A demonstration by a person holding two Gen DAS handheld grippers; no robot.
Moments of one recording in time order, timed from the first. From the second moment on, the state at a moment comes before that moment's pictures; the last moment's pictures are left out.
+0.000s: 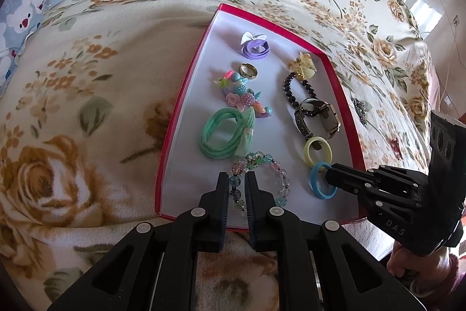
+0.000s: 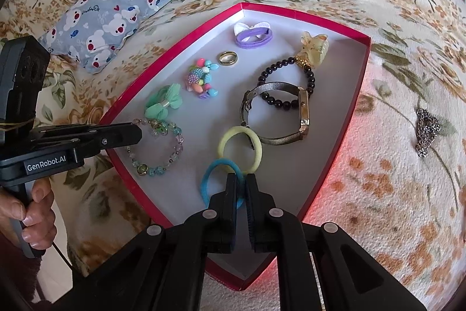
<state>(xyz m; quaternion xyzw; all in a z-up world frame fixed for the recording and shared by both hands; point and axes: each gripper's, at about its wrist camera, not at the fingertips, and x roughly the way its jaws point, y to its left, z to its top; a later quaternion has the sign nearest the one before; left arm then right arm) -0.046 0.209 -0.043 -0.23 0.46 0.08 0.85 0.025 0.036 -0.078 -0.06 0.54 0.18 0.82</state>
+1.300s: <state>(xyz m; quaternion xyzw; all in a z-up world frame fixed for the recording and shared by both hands) -0.097 0.197 -0.012 -0.23 0.38 0.14 0.88 -0.005 -0.009 -0.040 0.09 0.44 0.21 0.87</state>
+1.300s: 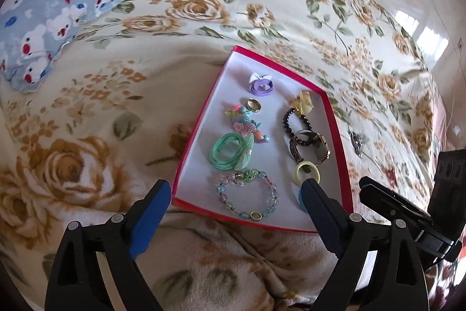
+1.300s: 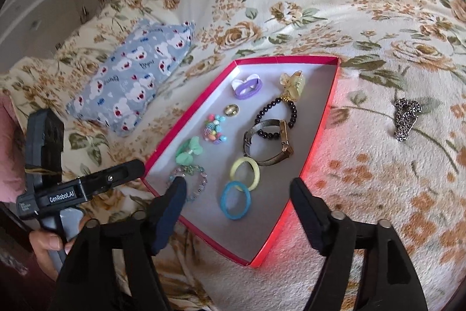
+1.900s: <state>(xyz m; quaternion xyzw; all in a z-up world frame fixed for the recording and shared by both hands) -0.124 0.184 -0.001 -0.22 0.38 0.16 0.88 -0.027 -0.002 -0.026 0.07 0.42 0.22 0.88</state>
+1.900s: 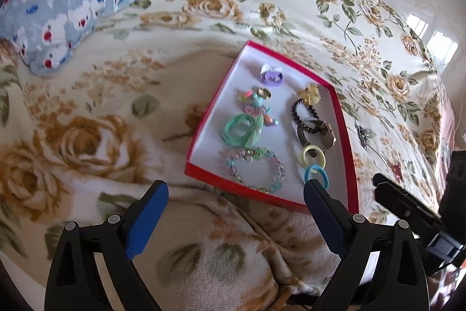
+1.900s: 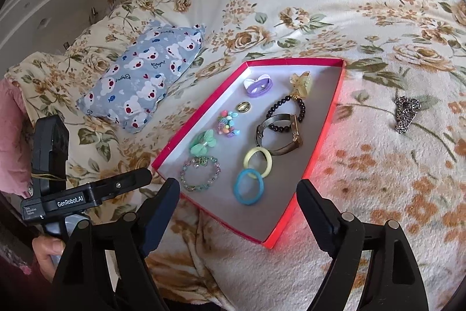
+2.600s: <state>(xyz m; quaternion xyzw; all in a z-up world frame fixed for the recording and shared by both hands) -0.131 0.128 0.020 -0.10 0.36 0.24 0.90 -0.037 0.005 0.008 -0.01 0.36 0.14 0.92</state>
